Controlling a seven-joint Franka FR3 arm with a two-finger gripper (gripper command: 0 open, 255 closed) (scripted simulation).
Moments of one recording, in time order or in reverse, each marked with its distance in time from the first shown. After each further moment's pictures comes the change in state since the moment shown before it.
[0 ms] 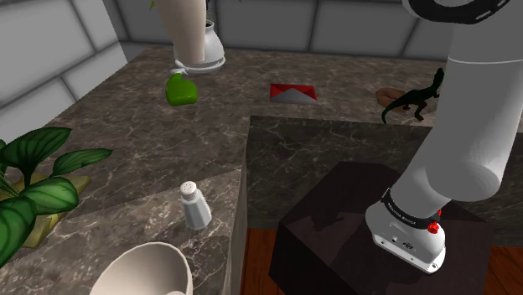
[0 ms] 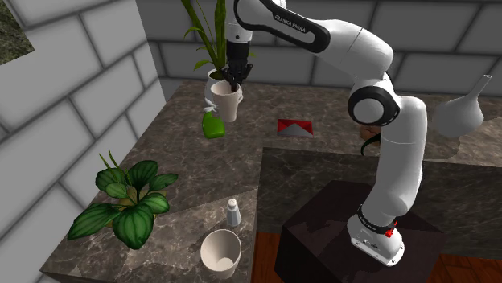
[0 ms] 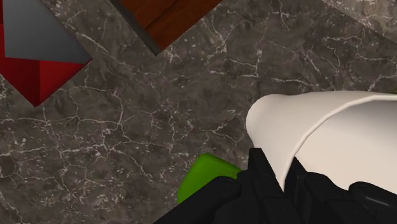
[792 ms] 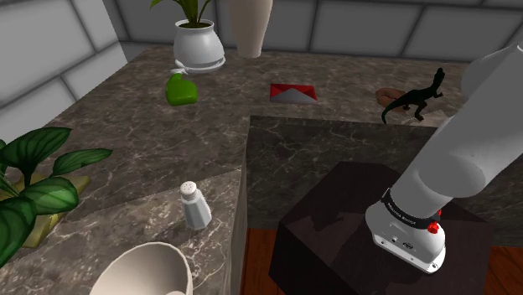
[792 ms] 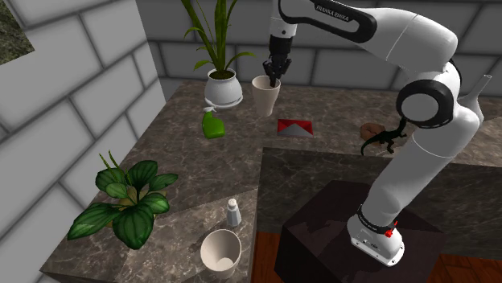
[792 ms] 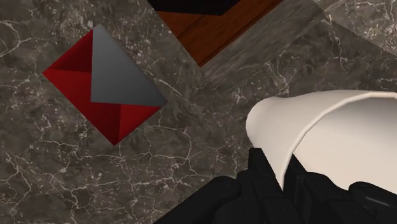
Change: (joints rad) arm -0.174 -0.402 -0.104 -0.509 0.086 0.082 -0.254
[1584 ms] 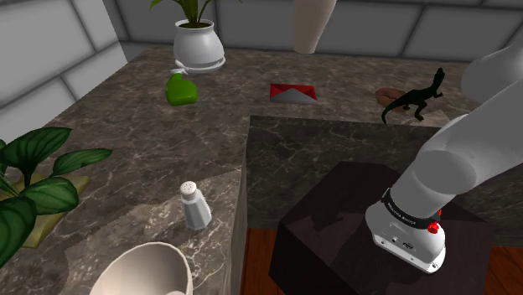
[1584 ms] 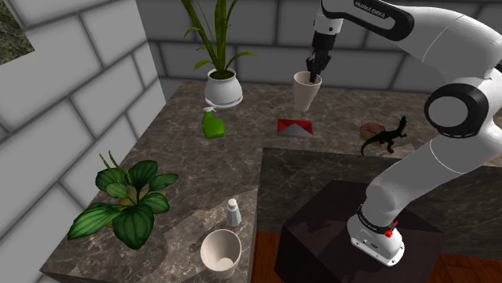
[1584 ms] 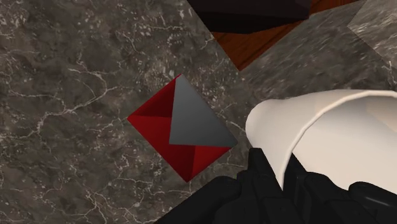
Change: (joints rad) arm -0.112 -0.231 -0.171 -0.236 -0.028 -0.032 -0.284
